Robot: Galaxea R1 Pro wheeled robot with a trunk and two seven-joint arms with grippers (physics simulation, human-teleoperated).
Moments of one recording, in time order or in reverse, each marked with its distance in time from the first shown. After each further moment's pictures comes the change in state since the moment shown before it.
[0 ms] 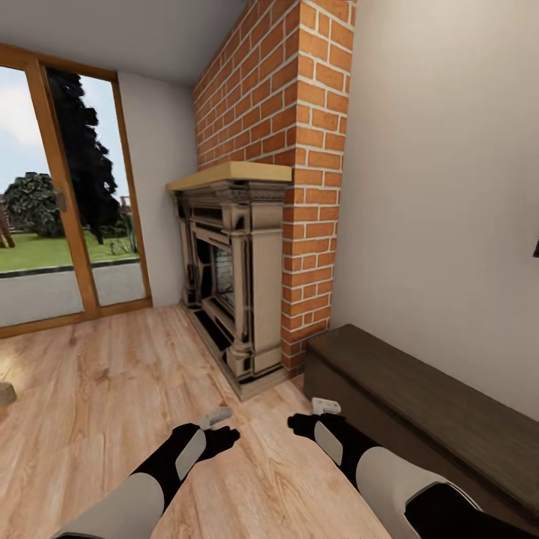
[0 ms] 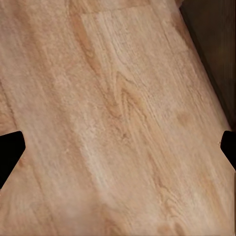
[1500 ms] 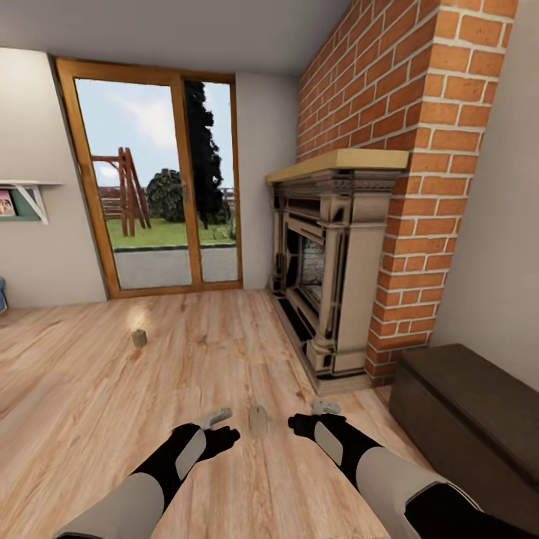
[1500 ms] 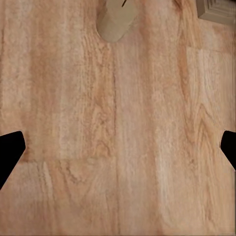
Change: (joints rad) left arm 0.000 0.000 0.000 0.000 -0.001 0.000 0.000; right arm 0.000 0.000 0.000 0.002 0.000 -0.001 -0.005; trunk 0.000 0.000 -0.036
